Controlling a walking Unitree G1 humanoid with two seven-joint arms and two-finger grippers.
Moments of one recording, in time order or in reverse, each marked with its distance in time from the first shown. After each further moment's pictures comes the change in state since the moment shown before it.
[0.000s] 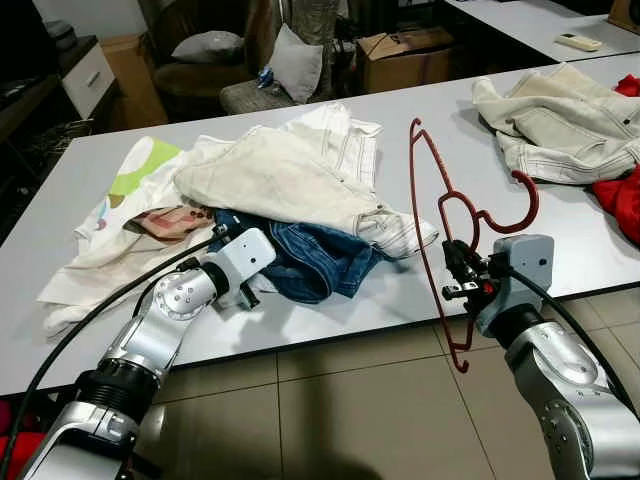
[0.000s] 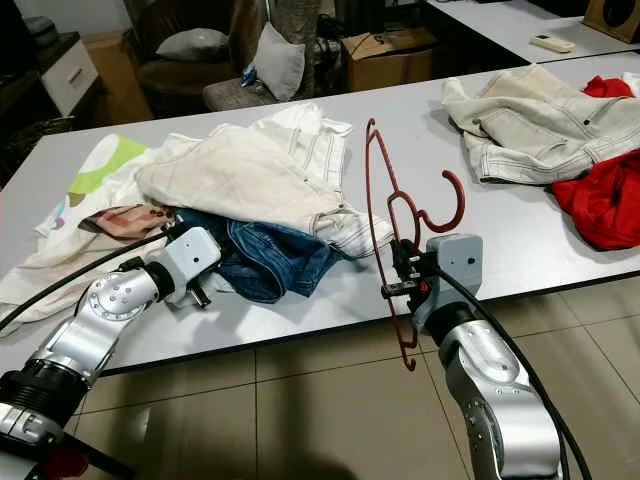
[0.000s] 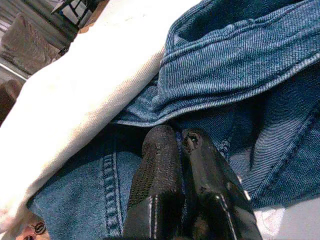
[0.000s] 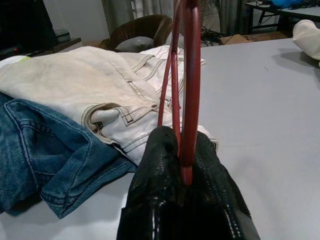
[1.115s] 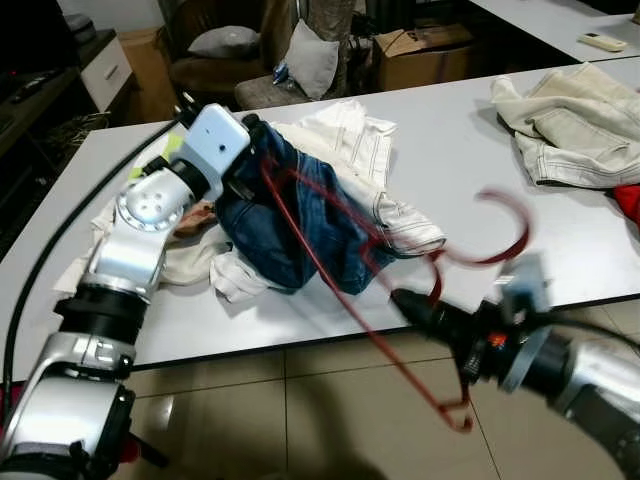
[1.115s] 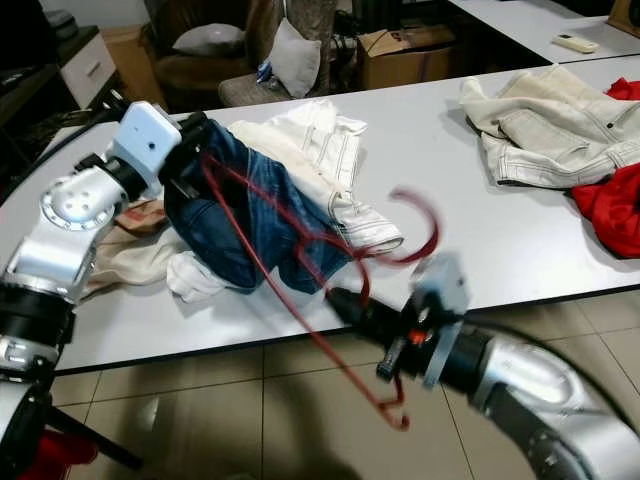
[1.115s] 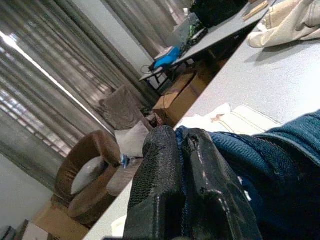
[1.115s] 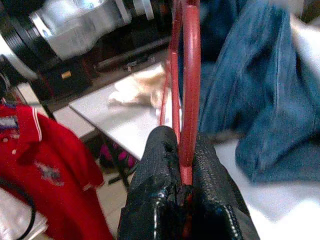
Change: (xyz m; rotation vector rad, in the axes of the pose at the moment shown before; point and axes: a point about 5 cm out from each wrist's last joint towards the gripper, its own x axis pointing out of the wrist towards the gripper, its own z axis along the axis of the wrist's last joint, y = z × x) left arm -0.011 0.101 0.087 0.031 -0.301 0.291; right arm -0.048 0.031 0.022 0.067 0.126 0.719
